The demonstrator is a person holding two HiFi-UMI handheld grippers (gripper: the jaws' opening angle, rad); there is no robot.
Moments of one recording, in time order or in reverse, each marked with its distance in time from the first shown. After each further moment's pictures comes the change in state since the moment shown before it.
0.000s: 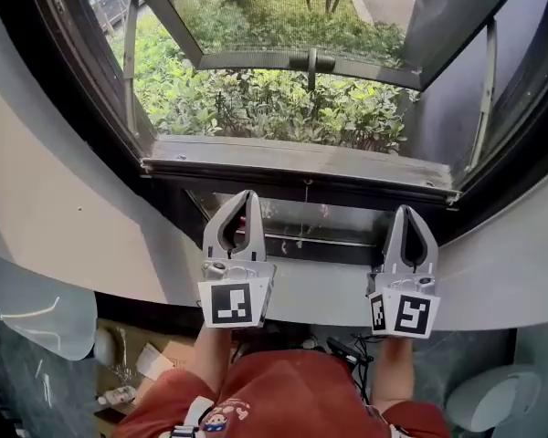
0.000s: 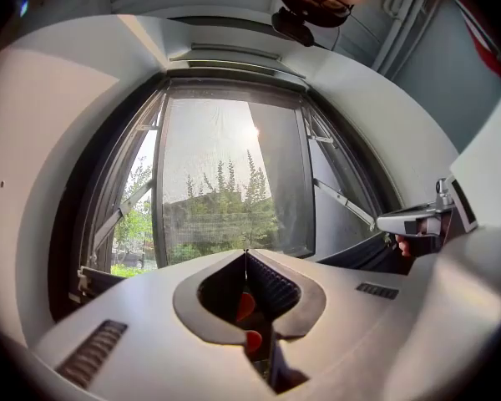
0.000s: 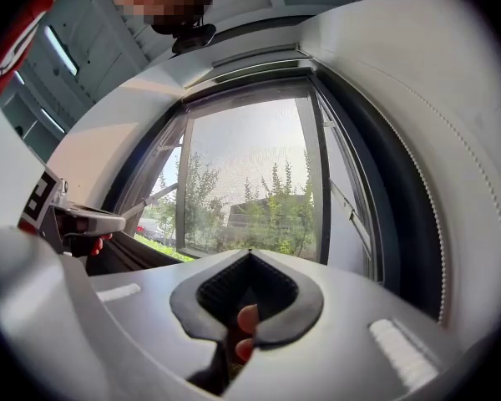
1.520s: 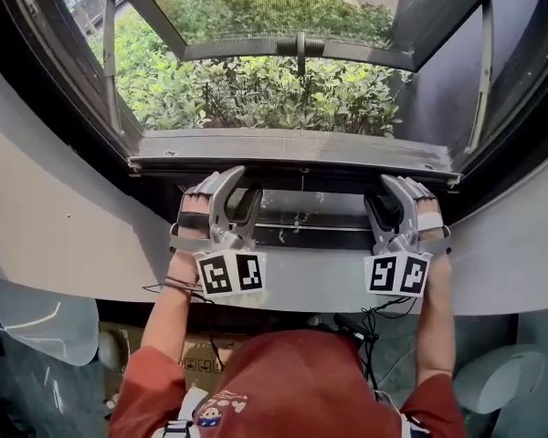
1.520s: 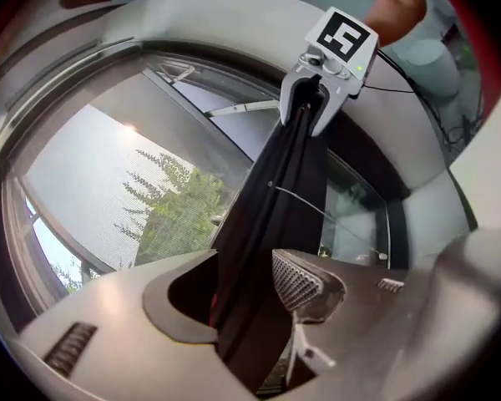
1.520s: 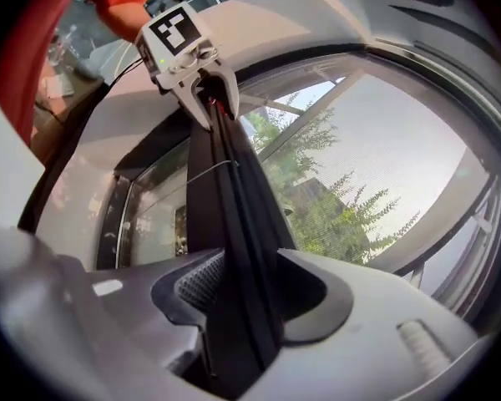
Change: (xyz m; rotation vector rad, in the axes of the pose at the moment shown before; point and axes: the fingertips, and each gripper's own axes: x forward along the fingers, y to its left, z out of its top) left arm 0.033 -0.003 -0.078 0.983 0.270 -0.258; right arm 0.032 0.034 -0.091 -1.008 0.353 0.405
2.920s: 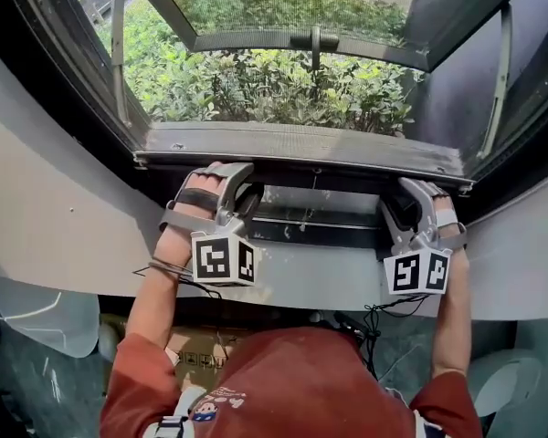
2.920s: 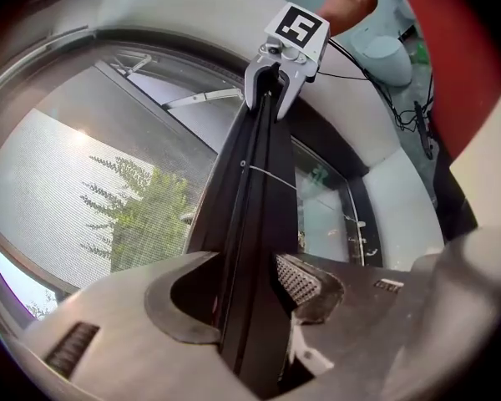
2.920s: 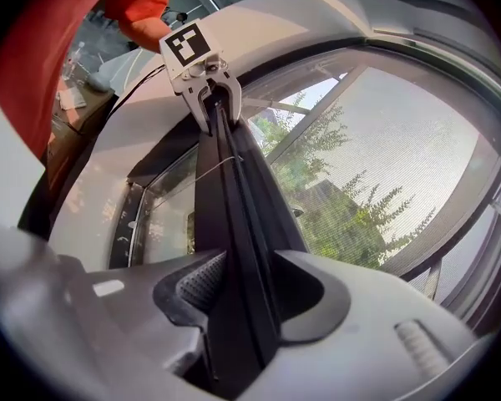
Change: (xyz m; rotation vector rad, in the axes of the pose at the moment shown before) left arm 0.005 -0.012 -0.017 0.192 0.040 -0.229; right arm -0.001 0.002 -0.008 0.027 -0.039 0.100
